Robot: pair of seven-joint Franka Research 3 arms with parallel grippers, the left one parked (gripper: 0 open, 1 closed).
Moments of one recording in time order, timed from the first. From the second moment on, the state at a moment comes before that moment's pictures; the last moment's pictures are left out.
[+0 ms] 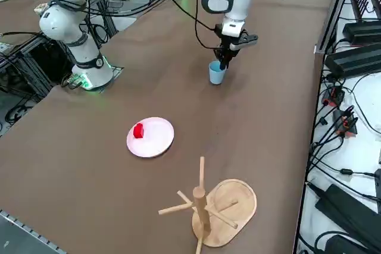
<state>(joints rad) 0.27 0.61 0.04 -1.63 -0.09 2.07 0.99</state>
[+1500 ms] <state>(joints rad) 0.19 0.53 0.02 -1.44 -0.09 1.93 0.73</state>
